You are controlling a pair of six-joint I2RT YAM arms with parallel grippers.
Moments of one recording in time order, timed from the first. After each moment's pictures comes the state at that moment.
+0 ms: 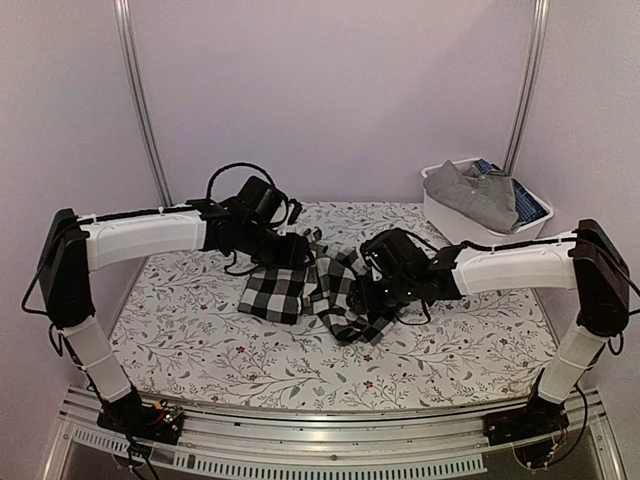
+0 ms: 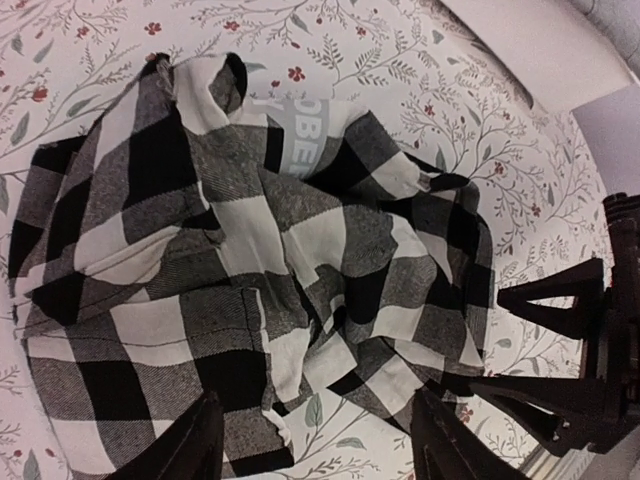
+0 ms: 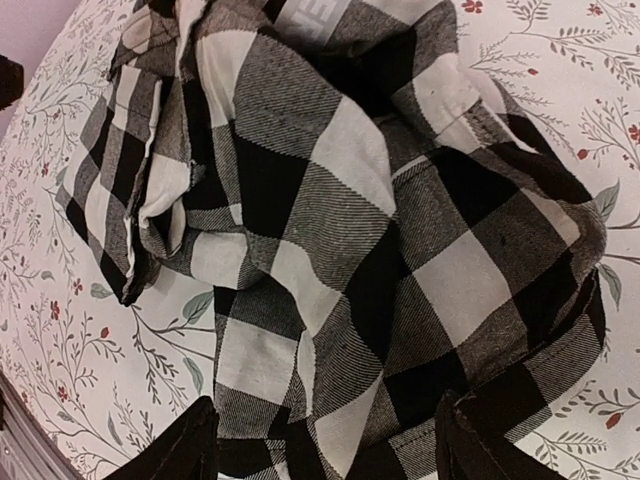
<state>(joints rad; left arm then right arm) -0.73 1.73 1.34 -0.44 0.07 -0.43 0.91 1.70 1.08 -0.26 0.12 0.57</state>
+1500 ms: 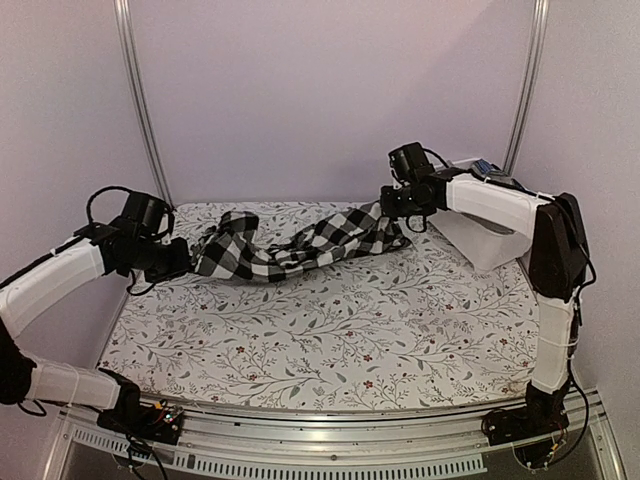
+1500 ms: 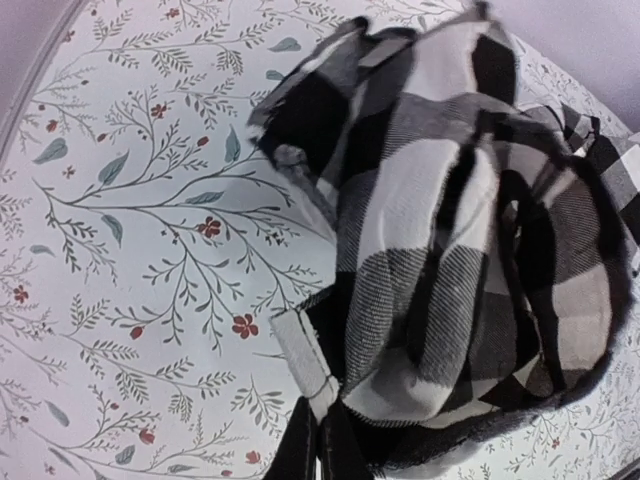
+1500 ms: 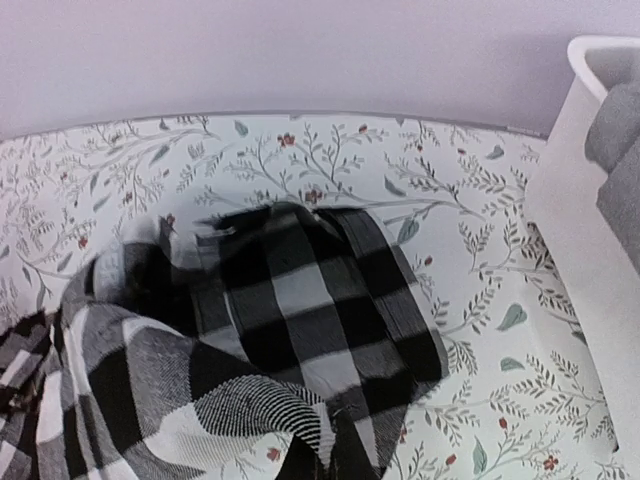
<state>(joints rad) -0.30 1.19 0.92 -0.63 -0.05 -0.52 0.56 2.04 1.77 -0.47 0.27 0.35</state>
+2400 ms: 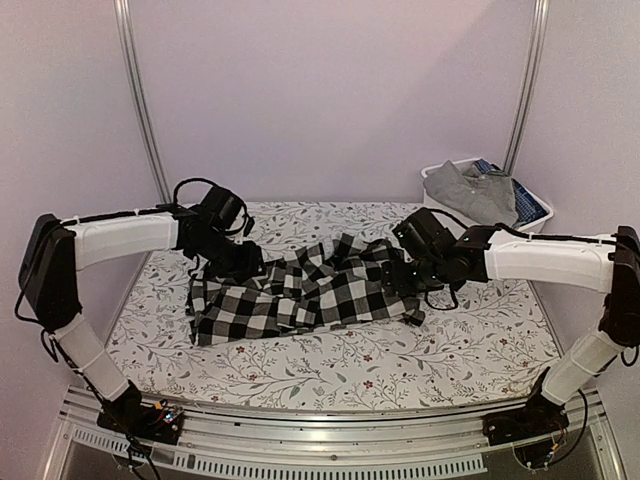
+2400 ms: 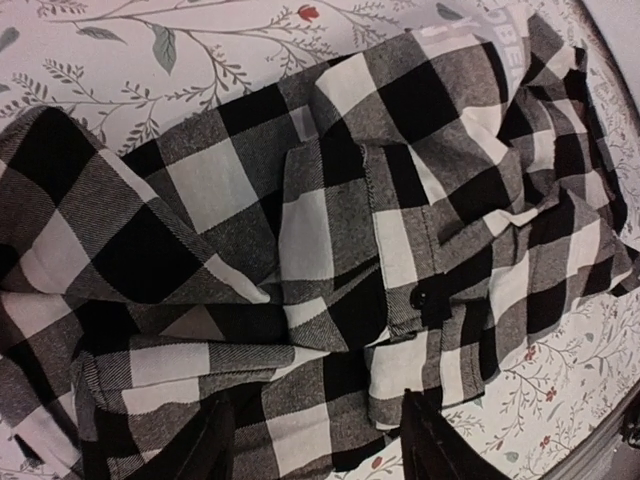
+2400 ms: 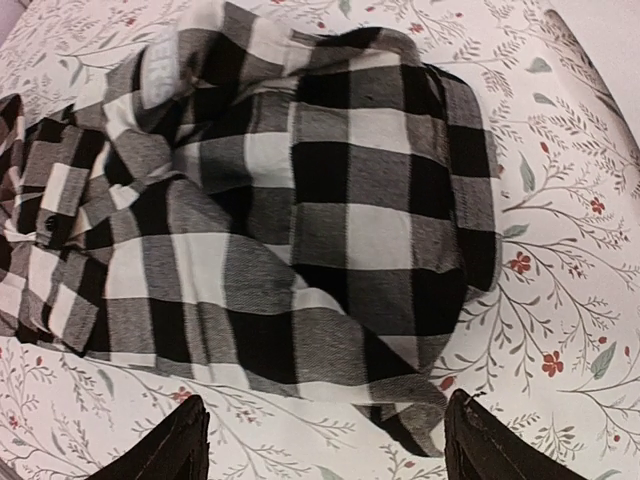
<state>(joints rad) -0.54 1.61 1.16 -0.56 0.08 -0.44 0.81 1.56 1.08 -0.51 0.30 0.55</state>
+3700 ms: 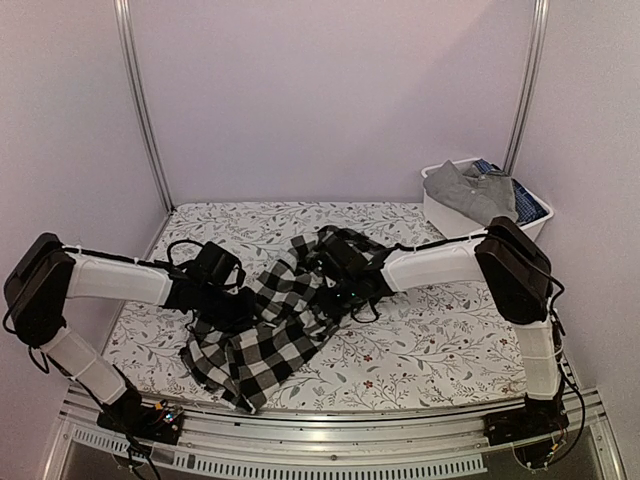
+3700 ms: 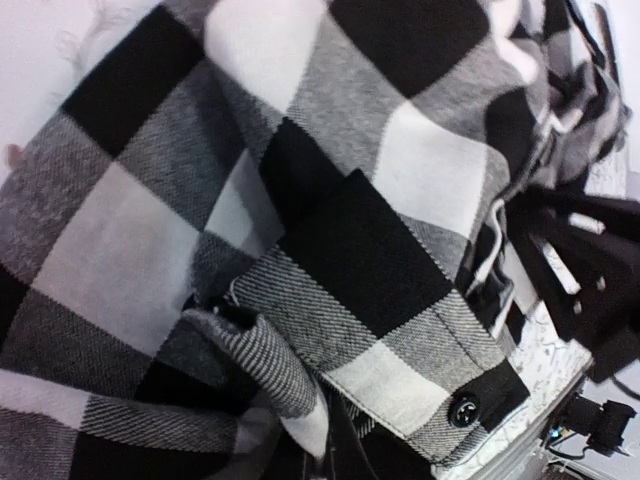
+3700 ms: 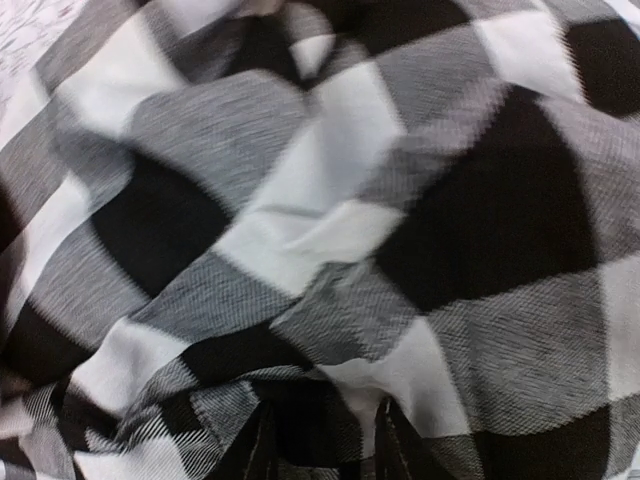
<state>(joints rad) -0.59 1.54 0.71 -0.19 0.22 -0.83 0.96 2.18 1.51 -0.31 0.14 0.47</state>
